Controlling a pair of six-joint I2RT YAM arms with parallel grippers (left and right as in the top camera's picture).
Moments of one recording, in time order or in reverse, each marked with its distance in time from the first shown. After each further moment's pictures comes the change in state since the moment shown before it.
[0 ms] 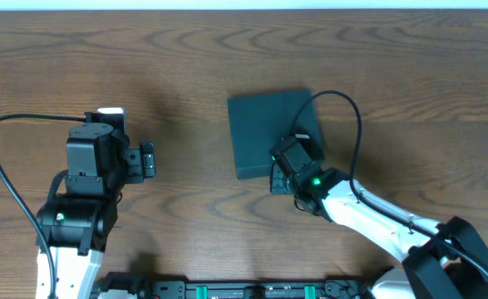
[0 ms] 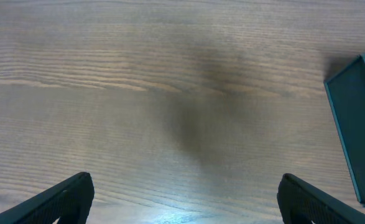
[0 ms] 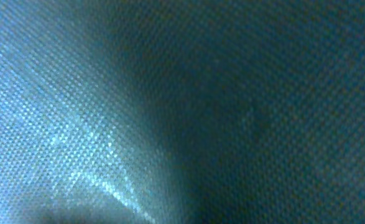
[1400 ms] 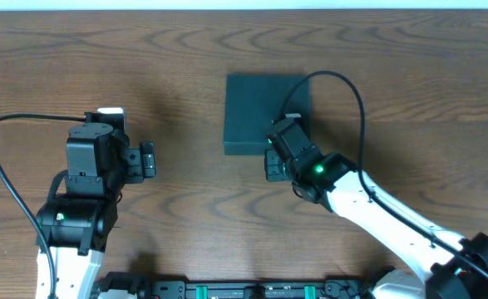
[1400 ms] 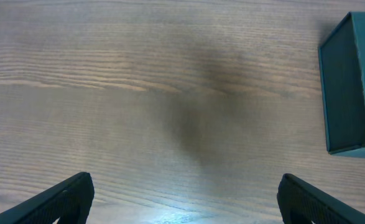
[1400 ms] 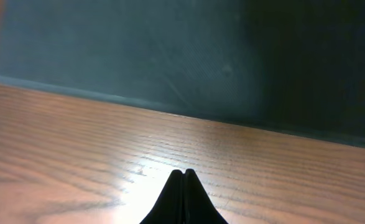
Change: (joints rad) left arm 0.000 0.000 0.000 0.000 0.000 0.000; right arm 0.010 -0.053 0.167 -0.153 0.022 -0.147
